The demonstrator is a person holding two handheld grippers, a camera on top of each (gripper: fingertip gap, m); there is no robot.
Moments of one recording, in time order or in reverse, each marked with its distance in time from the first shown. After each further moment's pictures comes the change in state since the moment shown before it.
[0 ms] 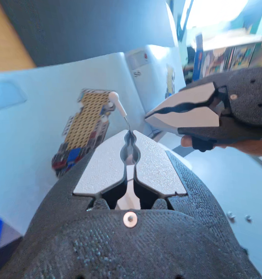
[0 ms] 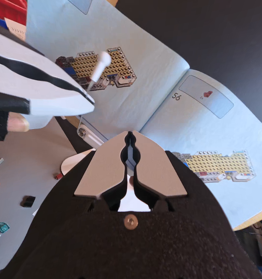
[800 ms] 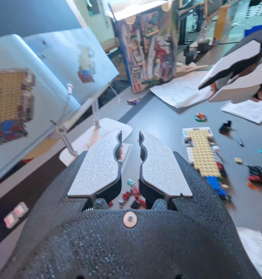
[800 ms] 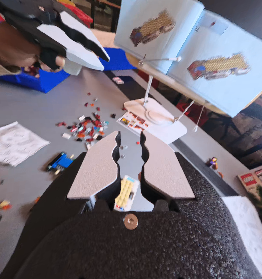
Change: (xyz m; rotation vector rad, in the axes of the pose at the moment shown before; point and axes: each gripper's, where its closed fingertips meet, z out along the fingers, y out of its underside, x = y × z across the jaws) left arm 0.110 0.020 -0.096 -0.137 0.341 0.122; right arm -0.065 0.065 -0.237 -0.056 -0.199 0.213
